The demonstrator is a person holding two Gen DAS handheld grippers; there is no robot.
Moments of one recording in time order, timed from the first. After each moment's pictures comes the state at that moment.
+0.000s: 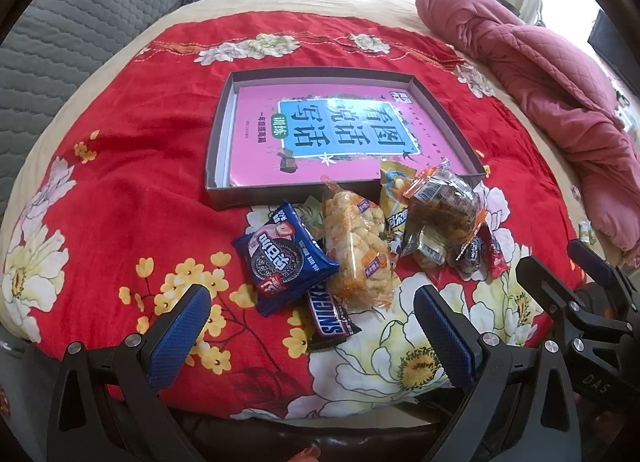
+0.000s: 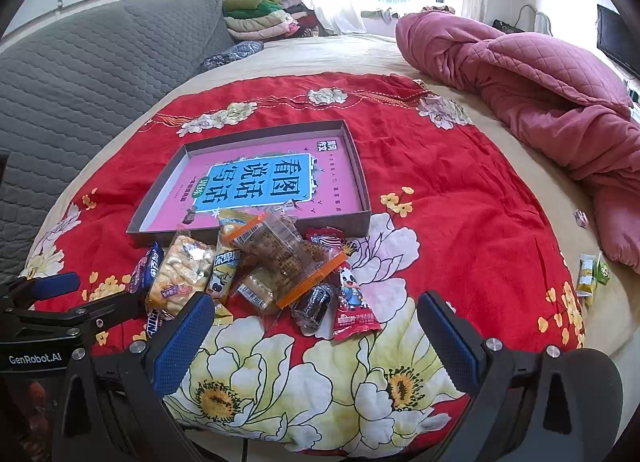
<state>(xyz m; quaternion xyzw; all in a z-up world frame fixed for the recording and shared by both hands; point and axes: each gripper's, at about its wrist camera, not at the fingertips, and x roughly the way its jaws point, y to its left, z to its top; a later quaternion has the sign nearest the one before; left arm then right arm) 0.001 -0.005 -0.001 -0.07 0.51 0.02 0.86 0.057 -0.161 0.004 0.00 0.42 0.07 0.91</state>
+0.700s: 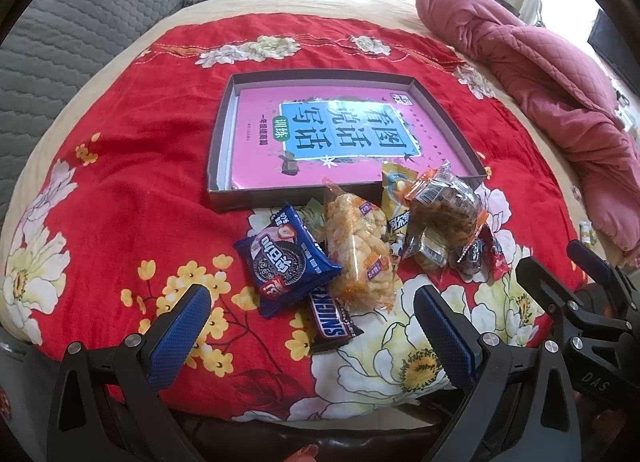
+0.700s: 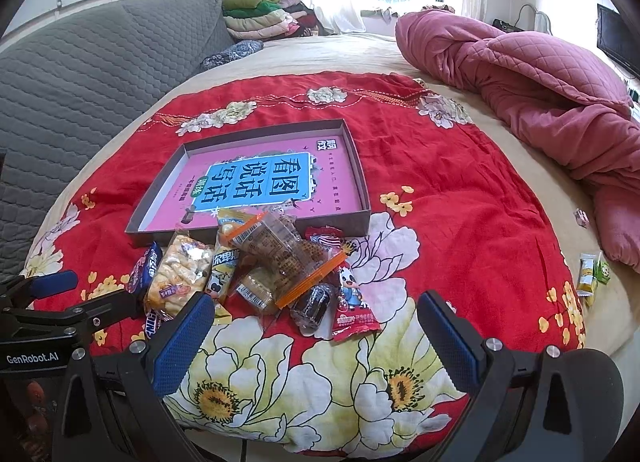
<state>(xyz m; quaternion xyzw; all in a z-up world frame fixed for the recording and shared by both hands) 0.000 -0.002 0.001 -0.07 0.50 0.02 0.86 0.058 -0.161 0.003 0.00 0.42 0.07 0.91</state>
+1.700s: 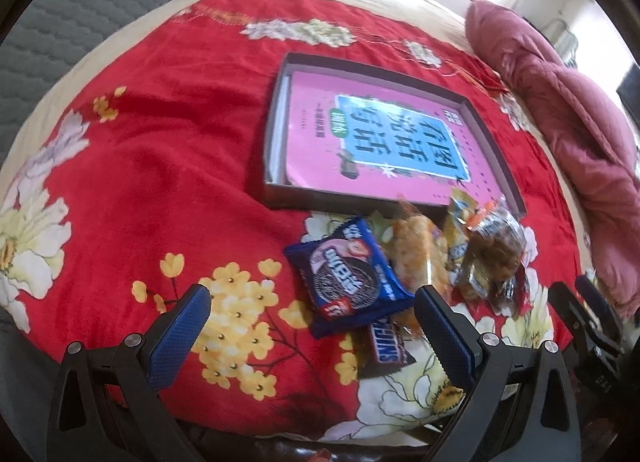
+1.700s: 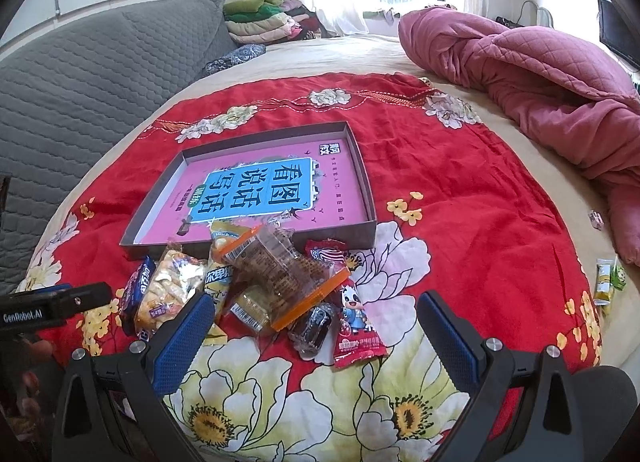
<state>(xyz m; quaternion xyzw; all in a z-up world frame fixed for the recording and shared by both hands) 0.018 0.057 -0.023 -0.16 0.52 0.06 0.84 0.080 -0.166 -0.011 0.01 0.41 0.08 0.91</state>
